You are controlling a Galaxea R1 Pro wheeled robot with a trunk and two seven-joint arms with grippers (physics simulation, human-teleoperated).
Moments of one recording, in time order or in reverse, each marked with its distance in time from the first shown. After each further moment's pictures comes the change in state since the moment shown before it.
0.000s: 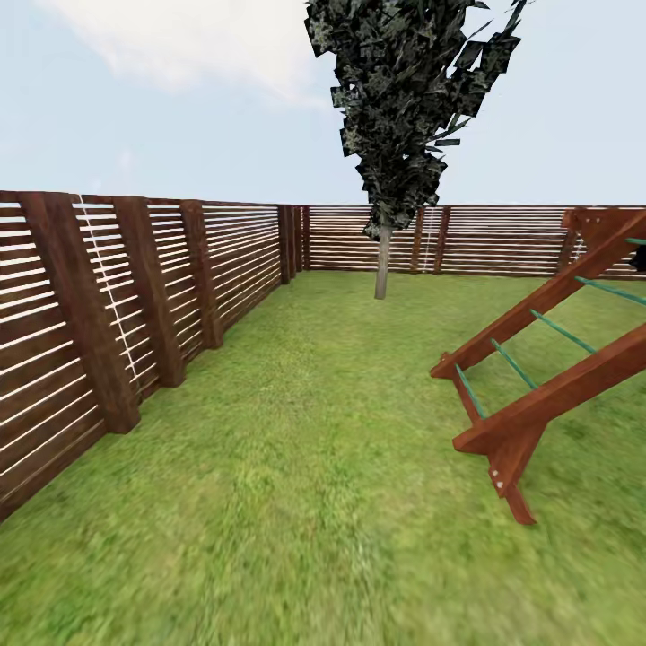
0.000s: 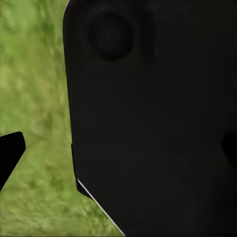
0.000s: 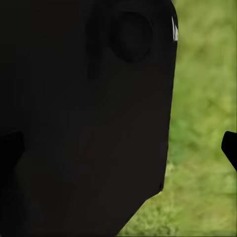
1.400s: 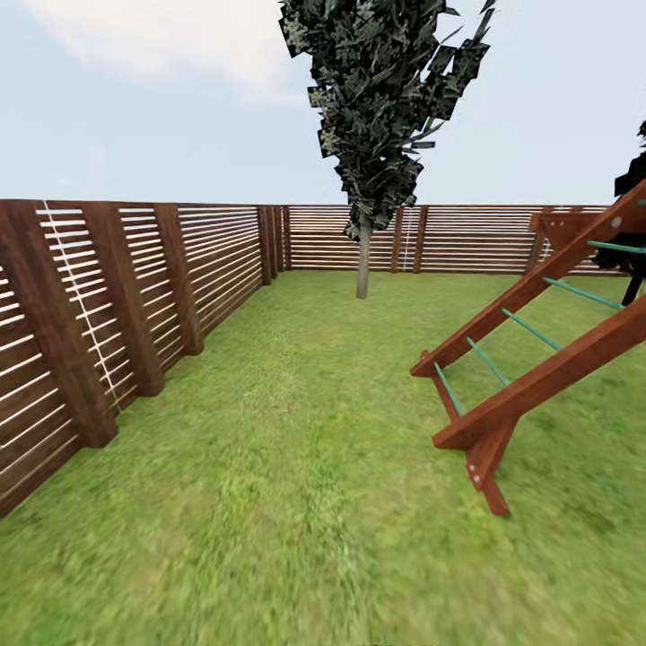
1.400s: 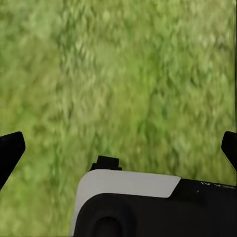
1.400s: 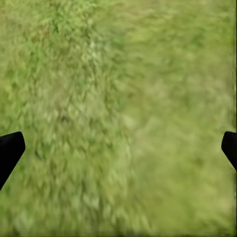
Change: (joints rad) left arm 0.001 0.008 0.030 -0.263 0.139 -0.285 -0.002; right arm -0.018 0.021 0.005 -0.320 0.012 -0.544 -0.004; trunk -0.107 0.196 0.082
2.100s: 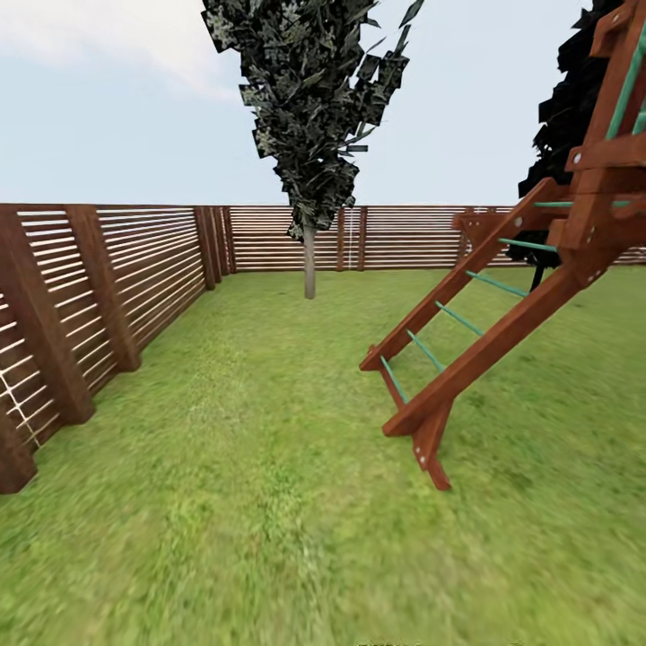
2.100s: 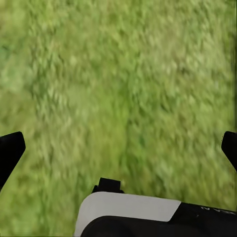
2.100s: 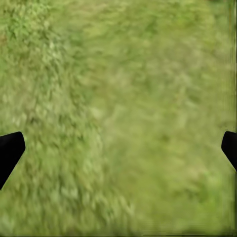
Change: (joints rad) left arm -0.001 0.000 0.011 0.018 0.007 -0.123 0.003; right arm 0.000 -0.003 0.000 0.004 0.005 -0.002 0.001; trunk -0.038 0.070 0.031
